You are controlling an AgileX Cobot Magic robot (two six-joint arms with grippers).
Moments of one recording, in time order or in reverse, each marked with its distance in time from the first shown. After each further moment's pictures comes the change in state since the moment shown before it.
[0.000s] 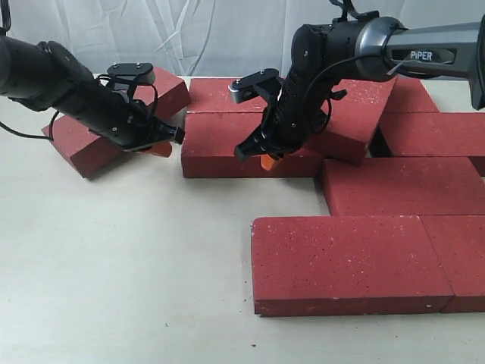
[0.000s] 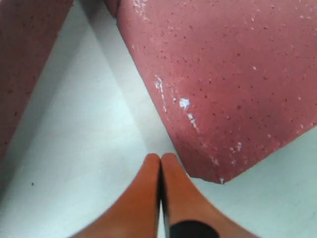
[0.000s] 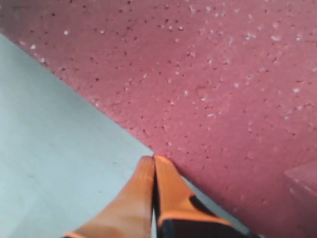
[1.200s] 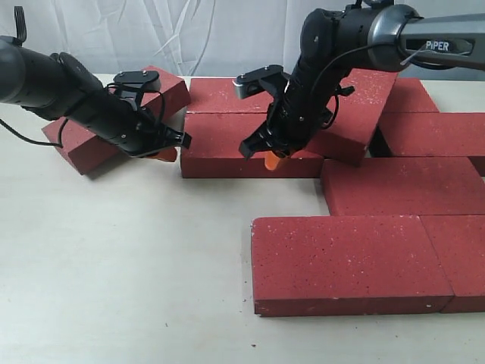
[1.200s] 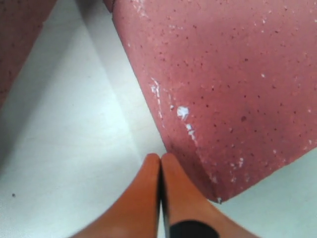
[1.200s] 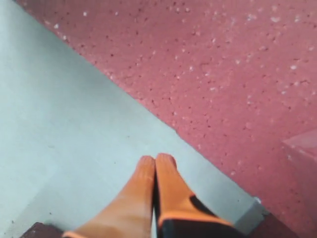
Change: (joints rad) left arm -0.018 0.037 0.000 -0.044 -0.046 0.008; right arm -0.016 -0.031 0.000 0.073 0.088 -0.061
